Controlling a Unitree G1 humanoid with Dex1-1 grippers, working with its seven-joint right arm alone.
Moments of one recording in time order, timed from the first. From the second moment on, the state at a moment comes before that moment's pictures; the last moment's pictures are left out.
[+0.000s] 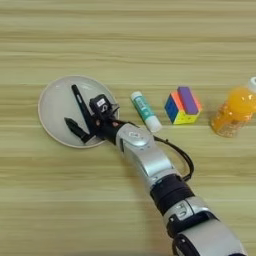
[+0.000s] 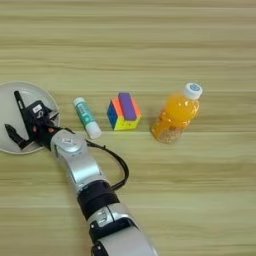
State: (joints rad) arm -0.40 0.04 0.21 0.54 -0.01 0.04 0.42
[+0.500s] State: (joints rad) arm -0.40 0.04 0.22 0.55 -0.02 0.04 0.42
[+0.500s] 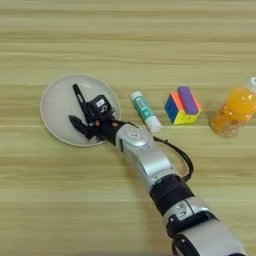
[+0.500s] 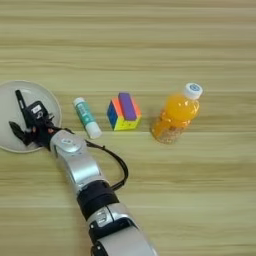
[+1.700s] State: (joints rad) arm -0.37 -0.04 0.11 0.22 0.03 0.12 0.42
